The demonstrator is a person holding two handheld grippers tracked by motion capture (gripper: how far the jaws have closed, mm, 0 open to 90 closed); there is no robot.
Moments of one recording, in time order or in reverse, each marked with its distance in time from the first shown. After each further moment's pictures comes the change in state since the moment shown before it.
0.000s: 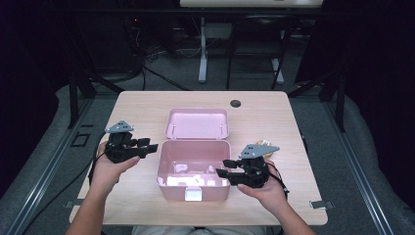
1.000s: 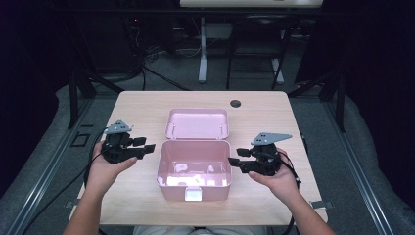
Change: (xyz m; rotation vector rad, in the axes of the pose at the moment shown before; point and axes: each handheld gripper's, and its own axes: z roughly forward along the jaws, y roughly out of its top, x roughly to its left) left arm -0.003 0.003 -0.009 0.010 0.040 0.034; right arm -0.032 0.014 -0.019 0.030 -0.085 0.026
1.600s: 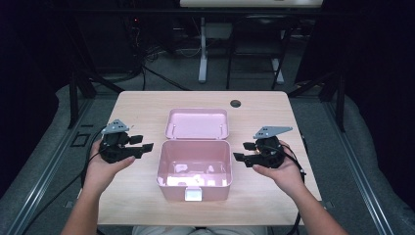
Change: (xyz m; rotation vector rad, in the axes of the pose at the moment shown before) left arm 0.006 -0.001 -0.002 -0.016 0.026 0.016; right arm -0.023 0.006 0.001 0.056 -0.053 -0.029
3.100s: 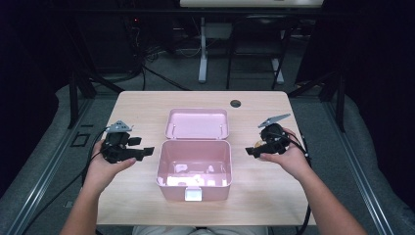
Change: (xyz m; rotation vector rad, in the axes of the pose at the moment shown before) left arm 0.006 -0.004 0.008 0.067 -0.003 -0.010; right arm -0.061 0.000 0.021 0.229 -0.139 0.034
